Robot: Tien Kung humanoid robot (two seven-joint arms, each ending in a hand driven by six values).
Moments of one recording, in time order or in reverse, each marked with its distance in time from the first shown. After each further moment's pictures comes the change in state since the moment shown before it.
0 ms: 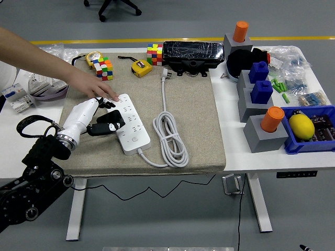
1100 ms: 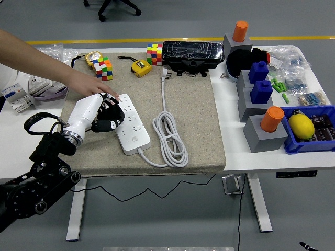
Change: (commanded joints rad) left arm -0.046 -0.026 0.038 0.058 0.016 0.093 -0.038; right arm 0.001 0.003 0.011 0.006 0.005 -0.008 0.008
